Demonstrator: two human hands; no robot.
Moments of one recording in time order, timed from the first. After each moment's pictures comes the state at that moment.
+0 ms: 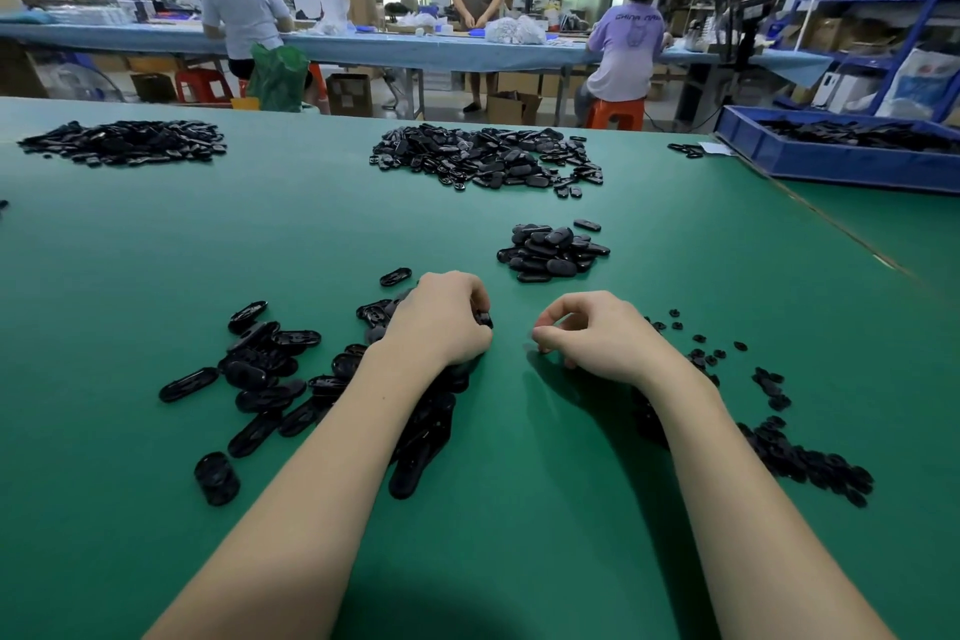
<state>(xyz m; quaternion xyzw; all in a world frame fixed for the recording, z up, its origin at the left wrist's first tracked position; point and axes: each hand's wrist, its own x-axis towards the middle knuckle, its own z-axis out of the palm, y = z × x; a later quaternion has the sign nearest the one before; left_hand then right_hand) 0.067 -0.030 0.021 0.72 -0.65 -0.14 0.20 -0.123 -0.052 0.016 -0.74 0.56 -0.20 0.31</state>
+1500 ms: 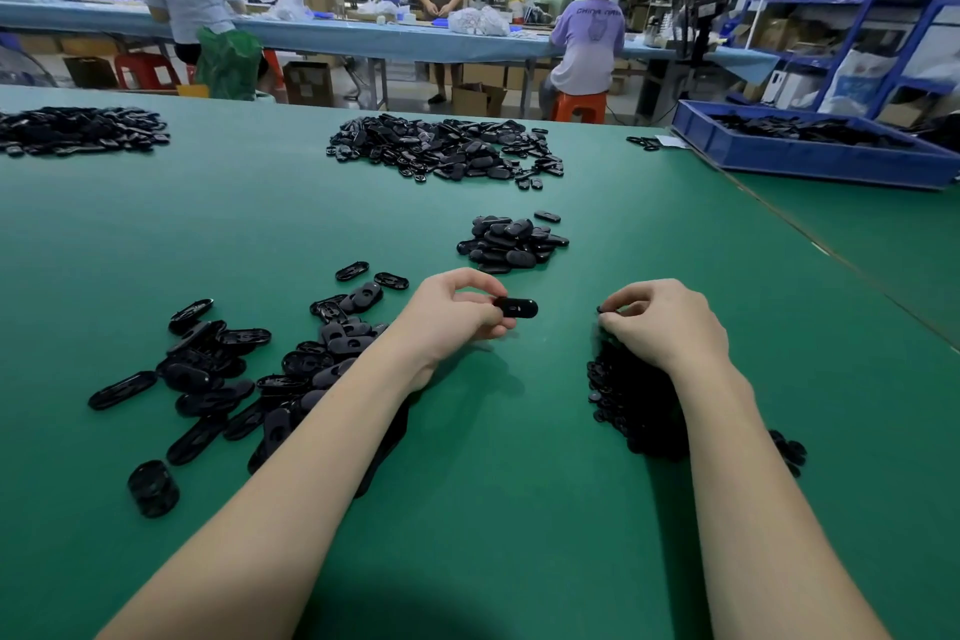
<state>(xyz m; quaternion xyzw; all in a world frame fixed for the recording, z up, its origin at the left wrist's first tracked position) 0.028 -0.026 0.013 0.53 -0.47 -0.52 0.47 -0.195 -0.055 0.017 -0.61 0.74 -0.23 0.16</state>
